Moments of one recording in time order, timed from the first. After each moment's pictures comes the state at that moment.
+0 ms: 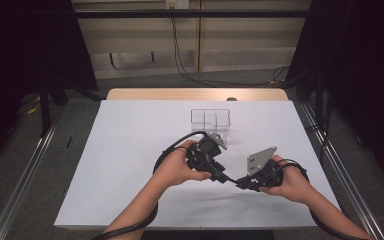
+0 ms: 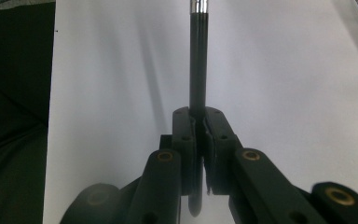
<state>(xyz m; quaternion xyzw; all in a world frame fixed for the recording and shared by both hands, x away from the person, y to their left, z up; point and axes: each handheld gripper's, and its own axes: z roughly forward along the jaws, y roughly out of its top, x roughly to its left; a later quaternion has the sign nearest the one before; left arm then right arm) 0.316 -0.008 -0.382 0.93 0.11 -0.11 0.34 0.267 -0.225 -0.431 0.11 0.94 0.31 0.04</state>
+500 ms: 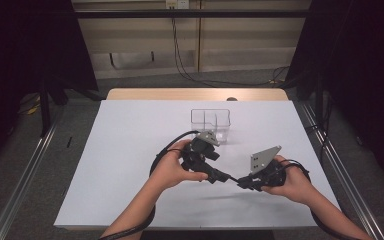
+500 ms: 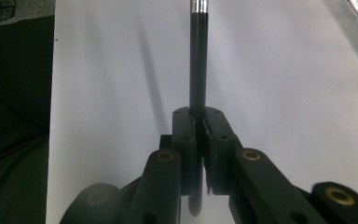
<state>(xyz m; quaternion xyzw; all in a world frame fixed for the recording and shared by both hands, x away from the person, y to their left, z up) 0.318 0.006 -0.391 0.90 0.13 -0.07 0.41 0.267 -0.232 -0.432 0.13 0.93 0.33 0.04</state>
